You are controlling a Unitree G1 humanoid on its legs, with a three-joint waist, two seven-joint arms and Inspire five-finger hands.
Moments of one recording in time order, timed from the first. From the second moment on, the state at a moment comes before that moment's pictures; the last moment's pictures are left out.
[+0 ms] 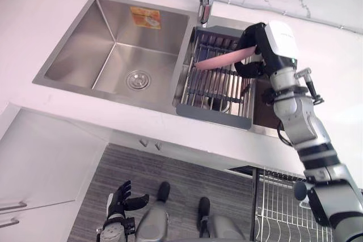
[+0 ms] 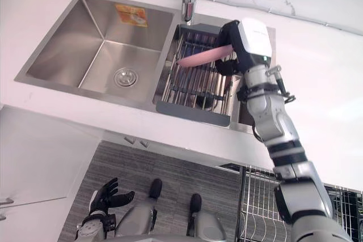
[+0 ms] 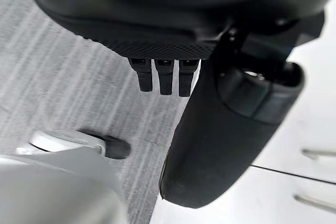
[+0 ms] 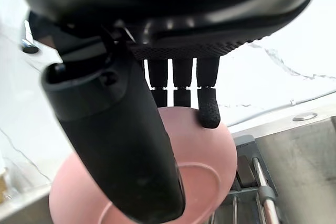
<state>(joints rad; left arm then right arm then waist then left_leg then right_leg) 0.12 0.13 0.09 0.84 -0.10 -0.18 0.12 -0.53 -0.57 0.09 0.10 -0.55 -0.08 -0.19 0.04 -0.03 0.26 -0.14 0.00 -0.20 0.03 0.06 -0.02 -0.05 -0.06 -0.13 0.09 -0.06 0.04</state>
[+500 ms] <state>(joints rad) 0.15 0.13 0.09 0.88 -0.08 -0.18 0.09 -0.07 -0.41 -0.21 -0.37 -0.55 -0.15 -0.25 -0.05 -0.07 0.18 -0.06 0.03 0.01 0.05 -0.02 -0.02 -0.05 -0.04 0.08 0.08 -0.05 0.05</state>
